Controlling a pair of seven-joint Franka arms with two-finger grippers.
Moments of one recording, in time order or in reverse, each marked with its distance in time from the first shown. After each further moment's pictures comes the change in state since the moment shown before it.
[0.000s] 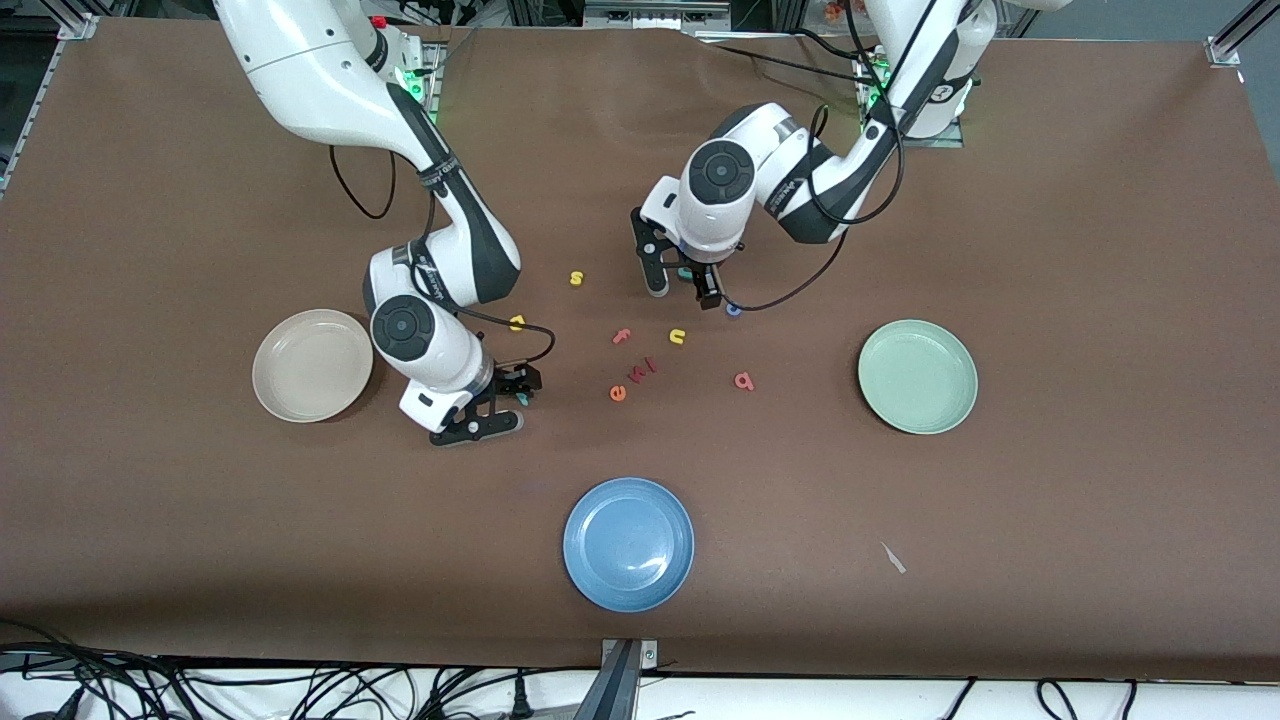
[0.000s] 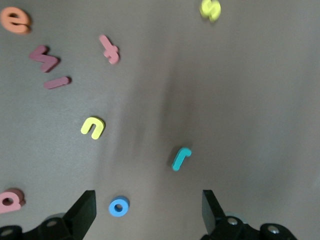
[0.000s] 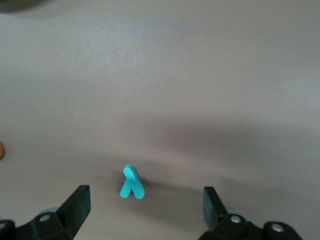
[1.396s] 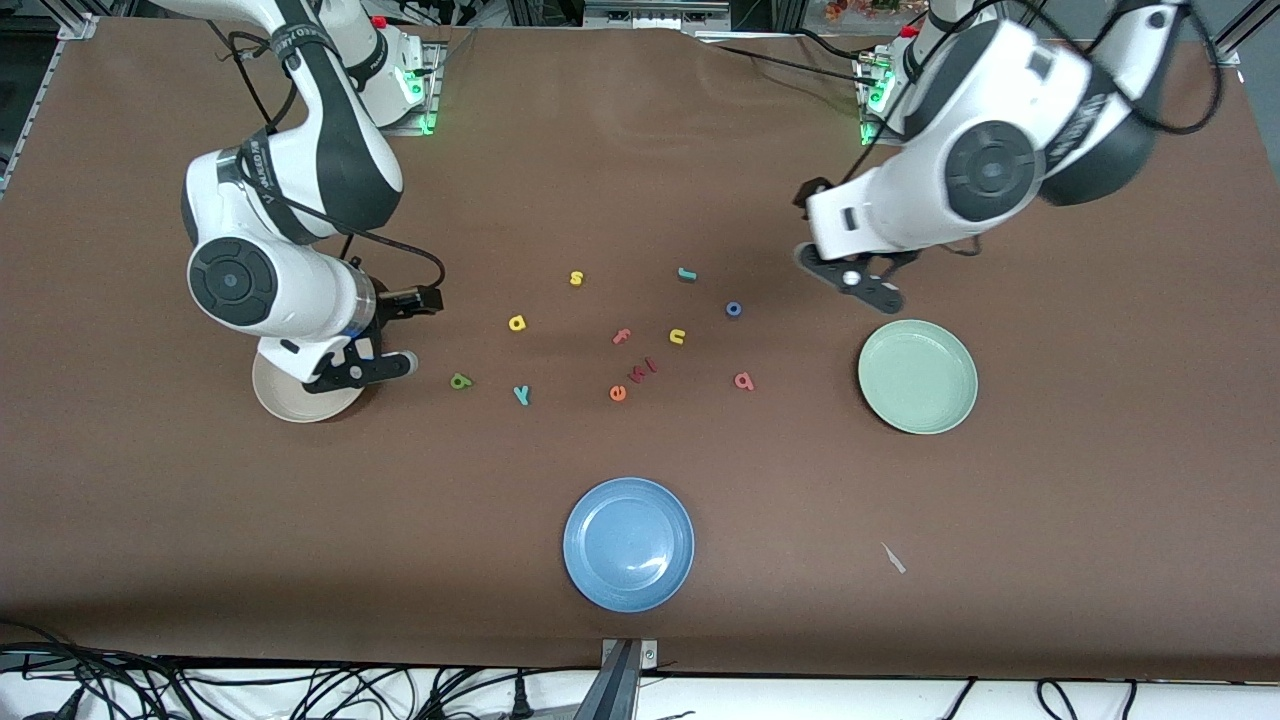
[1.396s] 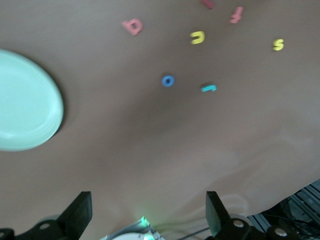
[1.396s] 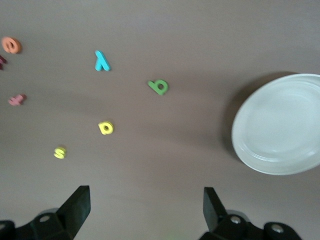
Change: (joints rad) left arm 0.267 -0.191 0.020 0.278 -0.197 -0.686 -0.516; right arm -0.123 -0.300 -0.003 0.057 -0.020 -0.634 -0.028
